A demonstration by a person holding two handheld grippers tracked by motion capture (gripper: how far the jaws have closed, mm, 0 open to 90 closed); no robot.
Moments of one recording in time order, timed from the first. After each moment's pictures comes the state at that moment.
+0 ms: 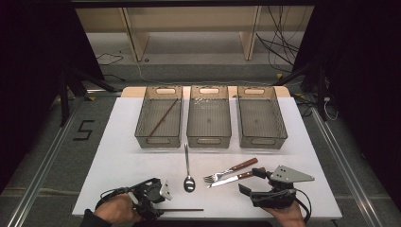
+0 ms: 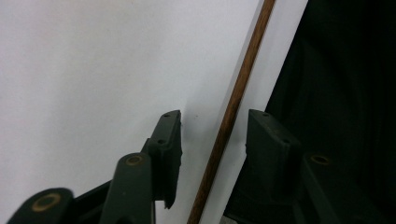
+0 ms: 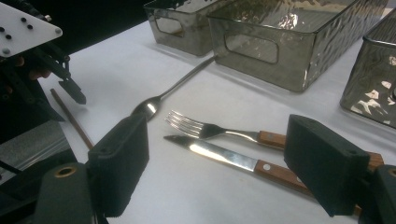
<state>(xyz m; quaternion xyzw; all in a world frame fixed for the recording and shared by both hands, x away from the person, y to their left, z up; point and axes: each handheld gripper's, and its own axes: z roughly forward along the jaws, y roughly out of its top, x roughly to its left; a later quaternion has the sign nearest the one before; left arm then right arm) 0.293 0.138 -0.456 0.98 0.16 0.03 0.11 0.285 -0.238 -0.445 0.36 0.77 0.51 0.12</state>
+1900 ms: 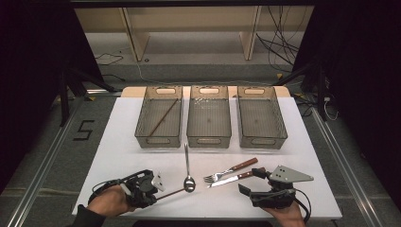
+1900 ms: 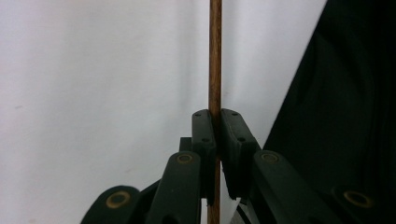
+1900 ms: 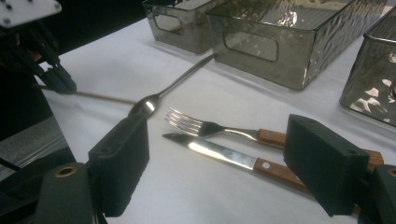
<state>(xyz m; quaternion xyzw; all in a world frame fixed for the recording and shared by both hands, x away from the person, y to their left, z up) 0.310 0.162 -0.435 0.97 0.19 0.04 0.13 0.286 -0.237 -0.446 0.36 0.77 0.51 0.12</state>
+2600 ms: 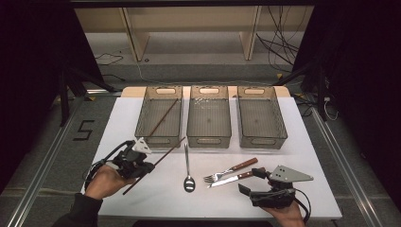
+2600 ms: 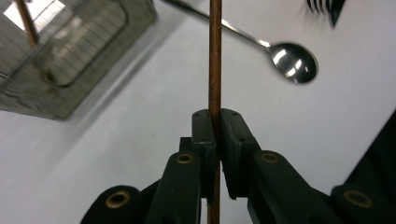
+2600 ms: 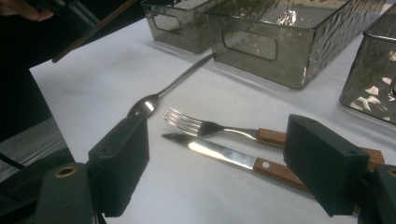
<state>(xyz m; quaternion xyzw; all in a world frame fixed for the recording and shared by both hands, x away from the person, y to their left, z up) 0.356 0.187 -0.391 0.90 0.33 0.10 0.25 0.287 -0.237 -0.447 0.36 0.77 0.51 0.12</state>
